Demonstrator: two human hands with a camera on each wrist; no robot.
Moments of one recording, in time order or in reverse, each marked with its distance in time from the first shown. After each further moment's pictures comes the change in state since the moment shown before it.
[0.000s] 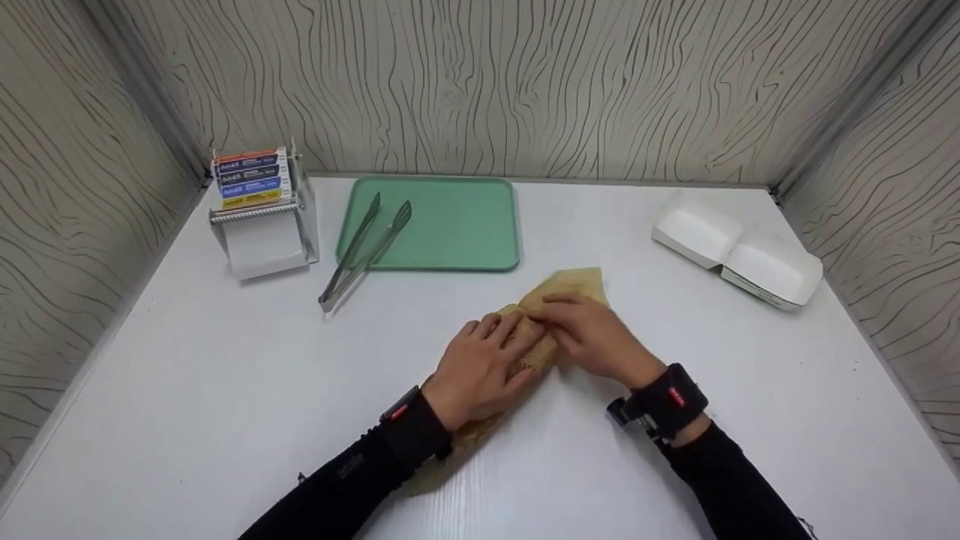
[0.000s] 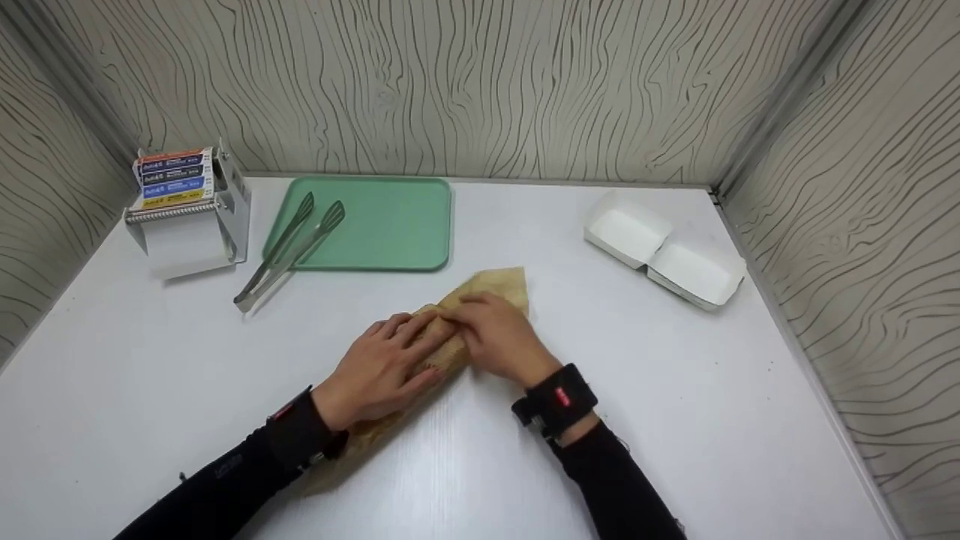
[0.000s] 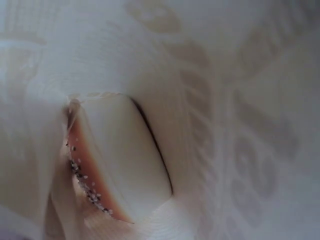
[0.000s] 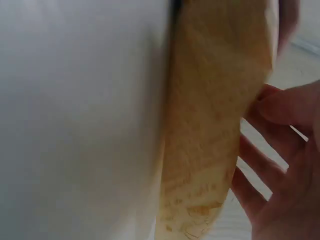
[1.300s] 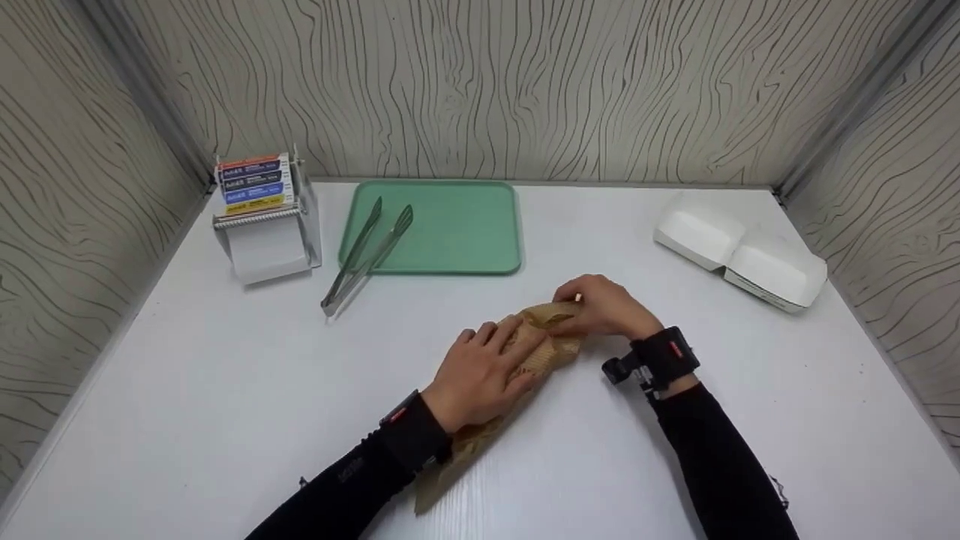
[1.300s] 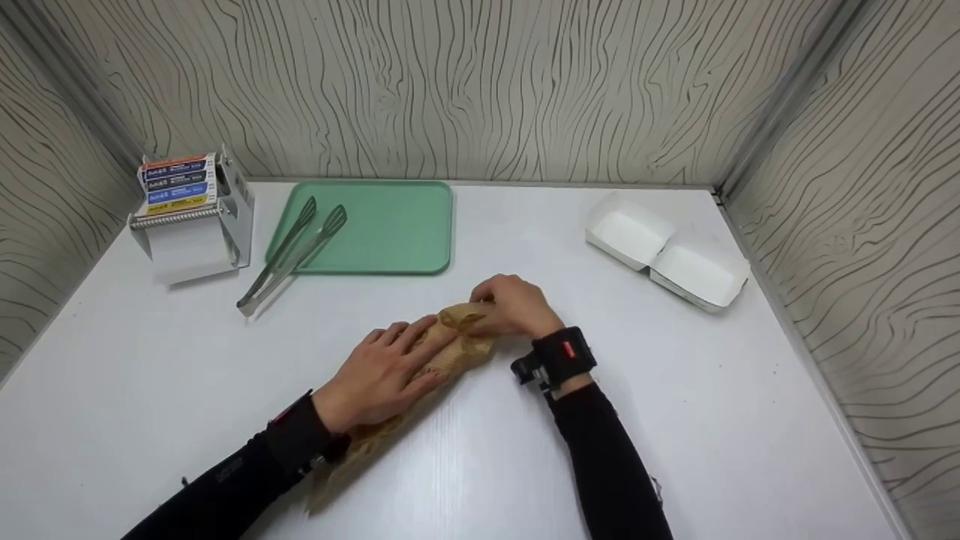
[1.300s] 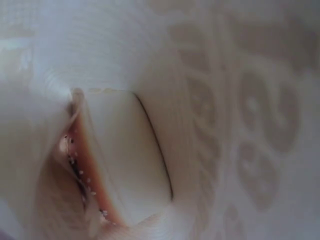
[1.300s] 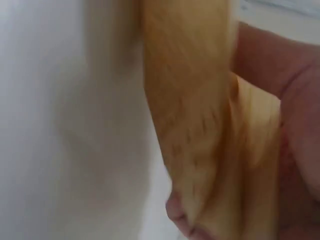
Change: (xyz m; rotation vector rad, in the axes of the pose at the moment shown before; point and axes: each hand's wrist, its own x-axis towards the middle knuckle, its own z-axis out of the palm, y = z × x) left_hand -0.001 -0.001 0.000 -0.042 -0.071 -0.011; right_hand 0.032 0.028 -0.016 0.116 -0.265 0.279
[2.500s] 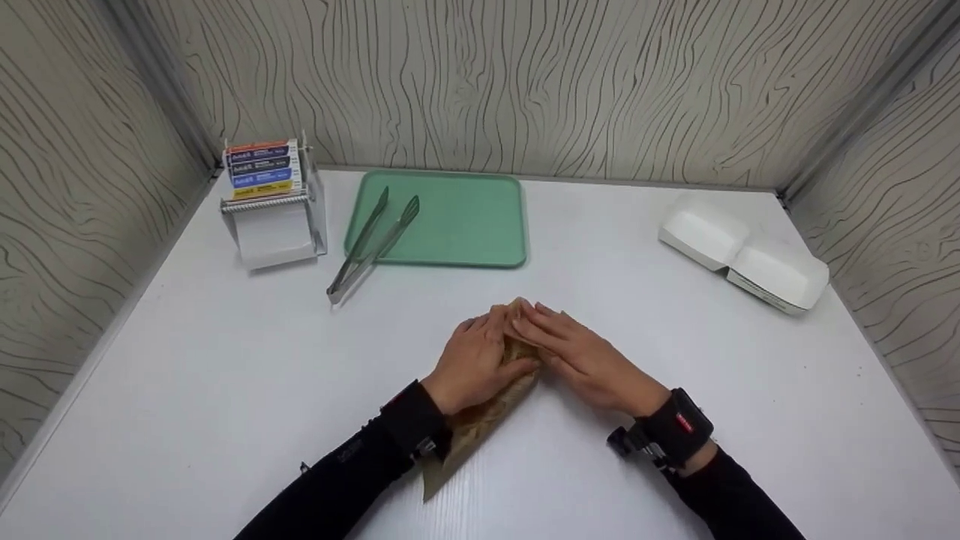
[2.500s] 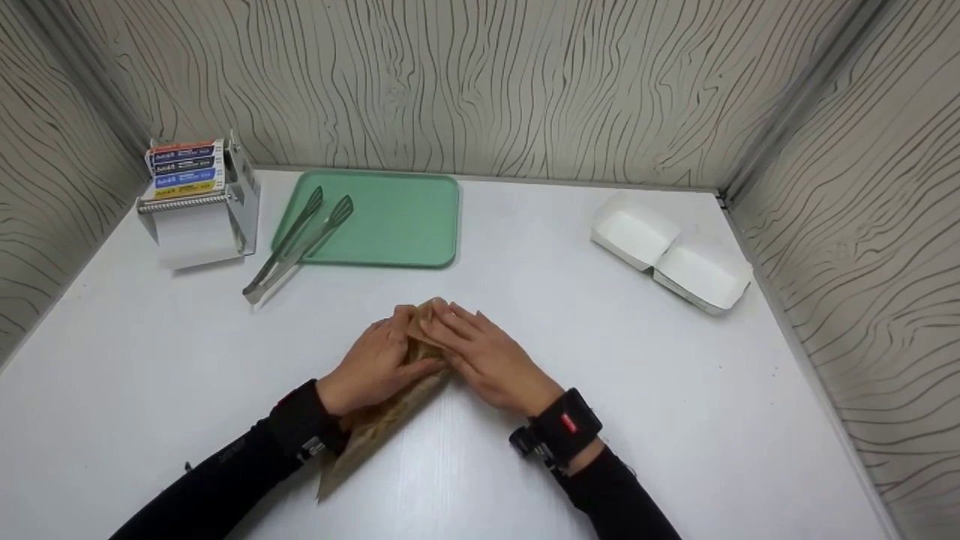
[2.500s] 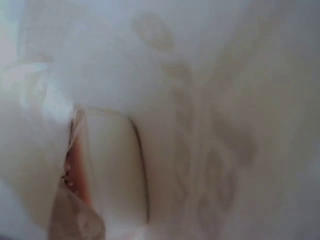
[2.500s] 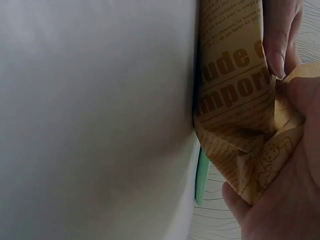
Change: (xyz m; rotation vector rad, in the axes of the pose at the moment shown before) left_hand 0.002 -0.009 0.005 -0.431 0.060 -0.161; right_hand -0.061 -0.030 0.056 -0.158 0.111 -0.413
